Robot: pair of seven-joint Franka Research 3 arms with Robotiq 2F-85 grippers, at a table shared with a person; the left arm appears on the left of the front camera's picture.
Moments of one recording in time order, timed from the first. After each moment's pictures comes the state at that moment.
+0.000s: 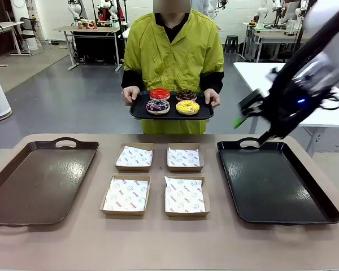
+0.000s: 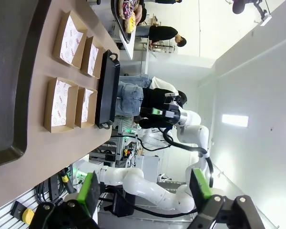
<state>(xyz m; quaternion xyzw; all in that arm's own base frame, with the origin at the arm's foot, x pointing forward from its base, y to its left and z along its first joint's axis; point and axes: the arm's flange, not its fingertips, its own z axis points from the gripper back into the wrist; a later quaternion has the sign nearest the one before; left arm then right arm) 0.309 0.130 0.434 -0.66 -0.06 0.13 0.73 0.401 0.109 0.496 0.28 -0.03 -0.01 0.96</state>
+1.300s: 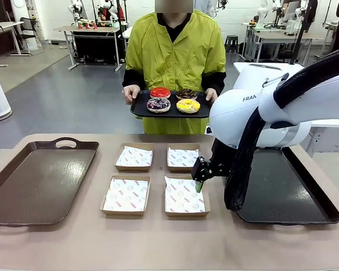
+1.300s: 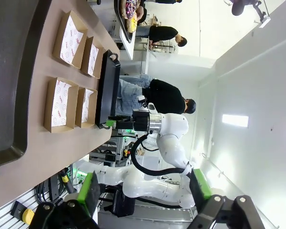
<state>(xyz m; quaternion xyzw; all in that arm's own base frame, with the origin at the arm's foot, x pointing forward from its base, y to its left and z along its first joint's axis) 0.309 0.131 0.434 -0.66 -0.06 0.13 0.74 0.358 0.233 0.378 0.10 0.02 0.06 0.99</state>
